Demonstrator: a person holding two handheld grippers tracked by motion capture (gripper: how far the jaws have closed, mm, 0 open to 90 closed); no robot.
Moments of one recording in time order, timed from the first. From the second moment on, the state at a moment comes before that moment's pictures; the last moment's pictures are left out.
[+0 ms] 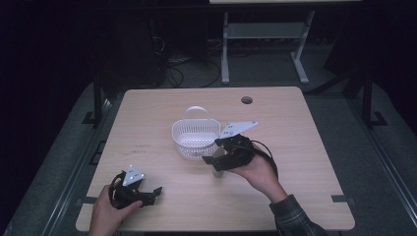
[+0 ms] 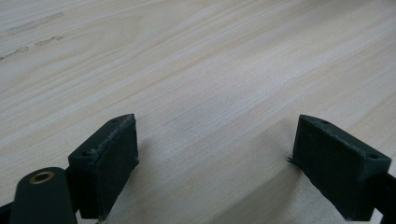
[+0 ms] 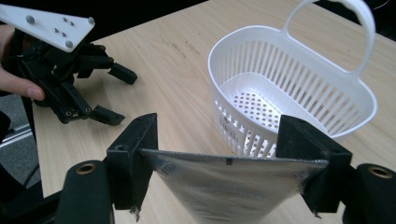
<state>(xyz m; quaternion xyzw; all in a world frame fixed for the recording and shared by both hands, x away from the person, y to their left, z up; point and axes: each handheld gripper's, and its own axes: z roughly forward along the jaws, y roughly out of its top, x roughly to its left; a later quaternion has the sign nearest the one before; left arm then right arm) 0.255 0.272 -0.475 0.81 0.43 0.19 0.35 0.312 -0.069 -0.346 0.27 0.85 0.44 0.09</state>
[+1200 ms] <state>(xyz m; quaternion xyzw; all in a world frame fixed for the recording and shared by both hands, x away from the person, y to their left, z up) 0.255 0.272 -0.475 0.81 0.43 0.19 0.35 0.334 -0.085 -0.300 0.28 0.83 0.47 0.12</state>
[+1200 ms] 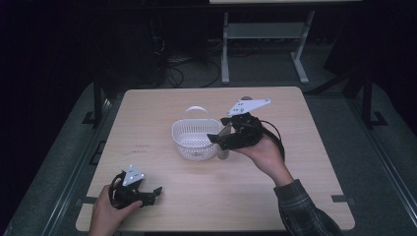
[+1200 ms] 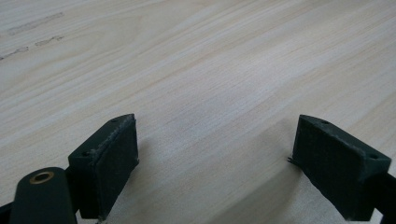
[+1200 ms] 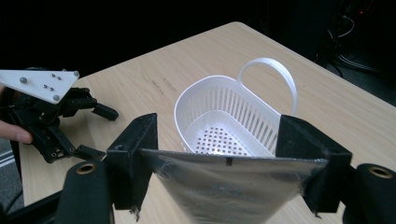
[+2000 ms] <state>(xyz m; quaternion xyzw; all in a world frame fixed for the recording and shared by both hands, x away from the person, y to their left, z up) 0.255 0.272 -0.475 0.81 0.43 0.19 0.35 0.347 -0.077 -0.281 0.28 0.82 0.48 0.13</state>
